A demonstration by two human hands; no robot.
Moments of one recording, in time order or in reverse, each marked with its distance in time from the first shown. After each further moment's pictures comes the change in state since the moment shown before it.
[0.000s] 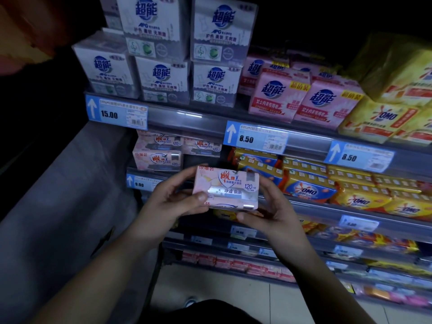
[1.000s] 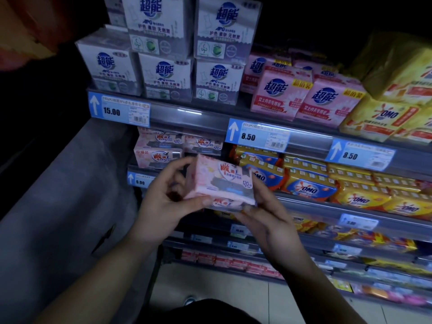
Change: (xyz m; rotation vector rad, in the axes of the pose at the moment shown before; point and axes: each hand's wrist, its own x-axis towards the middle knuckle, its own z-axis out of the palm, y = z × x) left_hand -0.003 0.000 0.001 0.256 0.177 0.232; right_hand -0.006 0.005 0.021 0.431 -0.042 0.077
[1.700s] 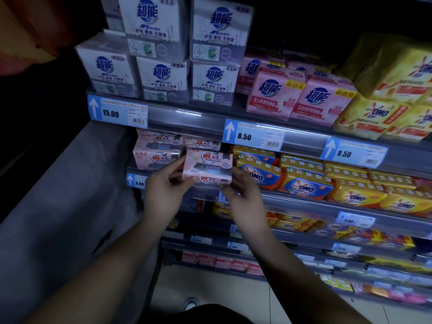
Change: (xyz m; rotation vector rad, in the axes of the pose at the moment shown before) left_hand 0.032 -0.036 -0.001 0.382 0.216 -0.023; right_hand 0.050 0.019 0.028 -0.548 0.316 -0.027
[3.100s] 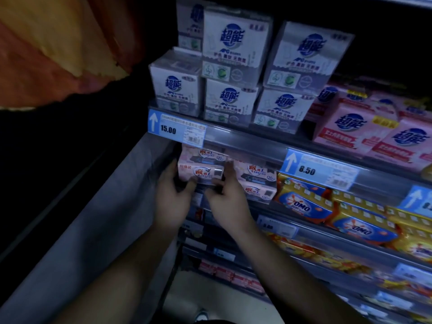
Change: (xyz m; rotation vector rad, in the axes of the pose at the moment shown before) left_hand 0.033 -0.032 -0.054 0.001 0.230 -0.014; right_hand 0.041 -0.036 0.107 -0.190 -0.269 -0.063
